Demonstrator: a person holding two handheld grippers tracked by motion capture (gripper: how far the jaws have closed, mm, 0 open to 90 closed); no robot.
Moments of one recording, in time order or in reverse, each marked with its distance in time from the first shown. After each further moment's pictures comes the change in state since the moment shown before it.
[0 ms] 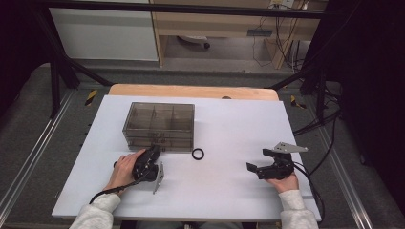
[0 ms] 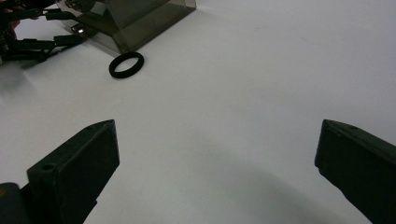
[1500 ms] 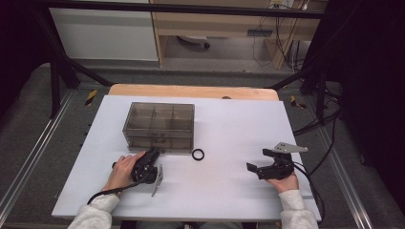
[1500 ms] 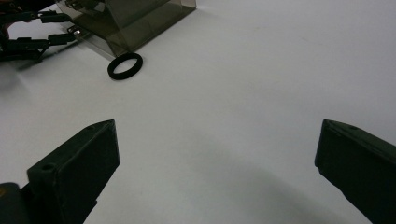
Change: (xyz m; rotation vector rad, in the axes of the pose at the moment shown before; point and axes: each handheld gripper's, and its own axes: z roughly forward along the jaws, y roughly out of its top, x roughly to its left) left arm -0.001 0.000 -0.008 -0.010 0.009 0.040; right arm 0.000 0.000 0.000 0.000 0.001 -0.001
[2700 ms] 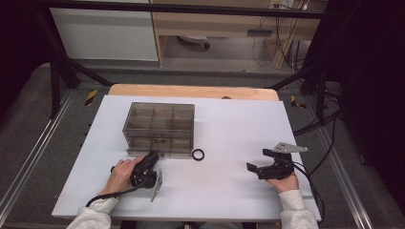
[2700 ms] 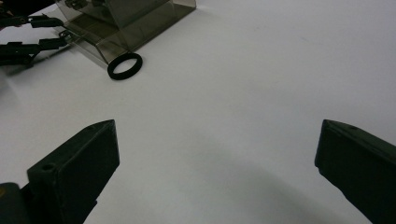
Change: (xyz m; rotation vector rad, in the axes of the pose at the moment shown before) left arm -0.005 0.004 -0.013 0.004 -0.005 0.000; right arm 0.000 0.000 0.000 0.000 -0.001 0.001
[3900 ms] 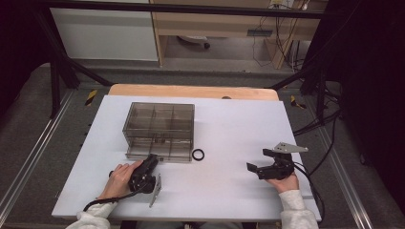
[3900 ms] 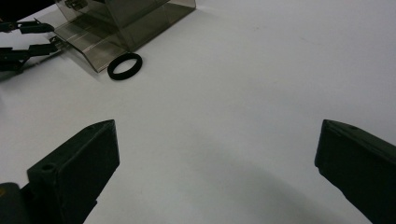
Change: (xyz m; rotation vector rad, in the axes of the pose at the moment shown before) left arm -0.005 0.003 -0.015 -0.003 -0.005 -0.001; right arm 0.000 0.000 -0.001 0.000 -0.001 -0.004
